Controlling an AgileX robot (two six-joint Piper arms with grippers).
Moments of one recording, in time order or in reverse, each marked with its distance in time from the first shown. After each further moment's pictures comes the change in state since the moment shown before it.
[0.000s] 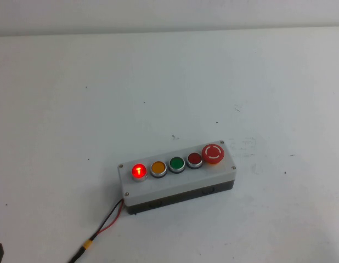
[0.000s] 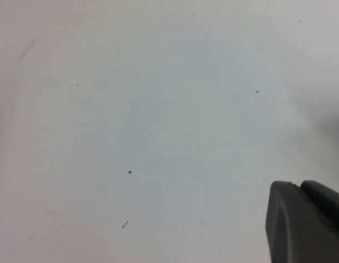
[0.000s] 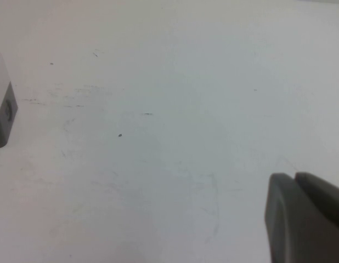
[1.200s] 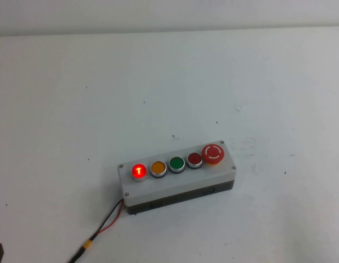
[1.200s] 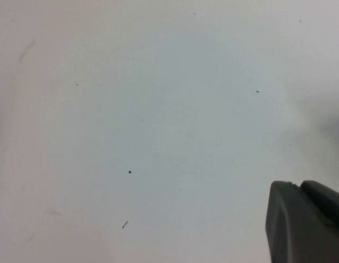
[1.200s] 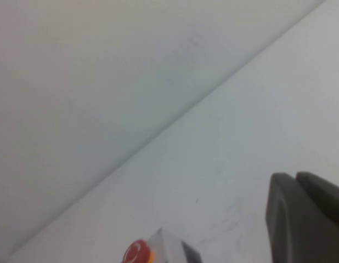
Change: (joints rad) right arm 0.000 0.000 0.000 0.819 -0.199 0.000; left arm 0.000 0.000 0.000 0.000 0.000 0.000
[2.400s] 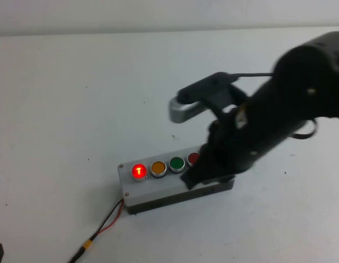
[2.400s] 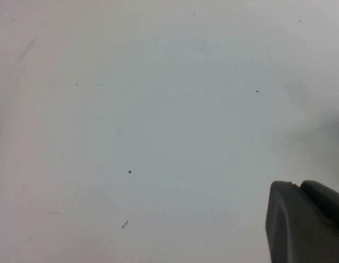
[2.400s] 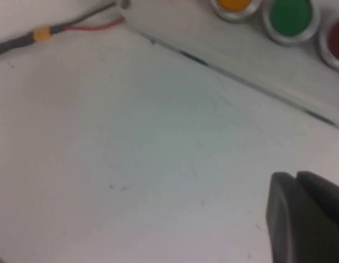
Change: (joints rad) right arm 0.702 1.571 -1.375 -0.824 0.875 0.194; left arm 0.000 0.000 0.000 0.000 0.000 0.000
